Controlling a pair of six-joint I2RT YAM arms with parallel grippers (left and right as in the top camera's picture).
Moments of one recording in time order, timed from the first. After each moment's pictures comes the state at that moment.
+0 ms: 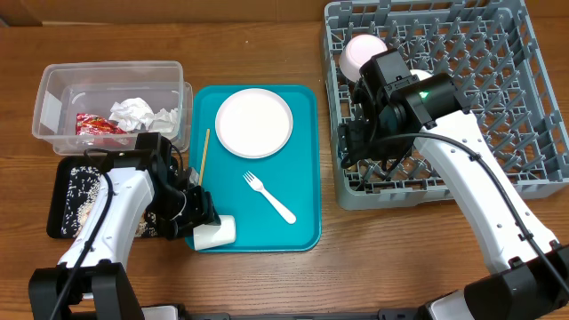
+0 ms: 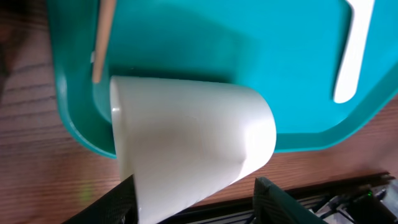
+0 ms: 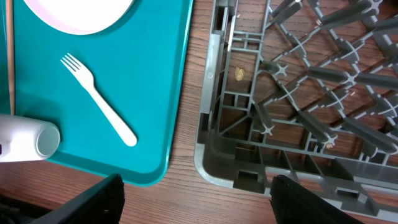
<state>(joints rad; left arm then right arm) 0.05 1.51 0.94 -1.17 0.37 -0.21 0.38 1.66 1.63 -1.34 -0.13 0.23</state>
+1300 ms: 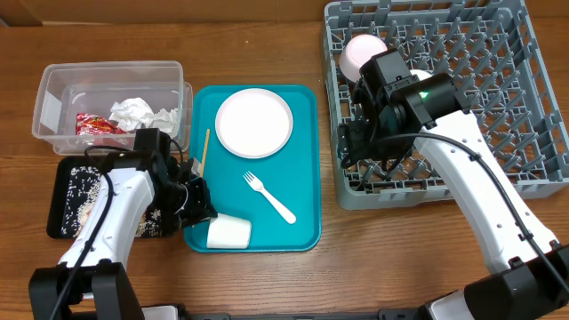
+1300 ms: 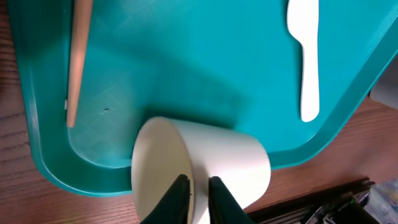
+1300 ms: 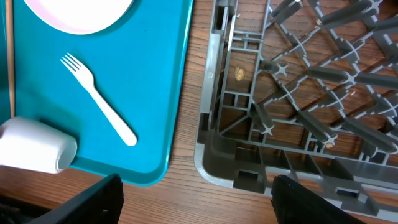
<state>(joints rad) 0.05 1.51 0.93 -1.07 0.43 -0.21 0.38 1.66 1.63 -1.34 -0.13 0.23</state>
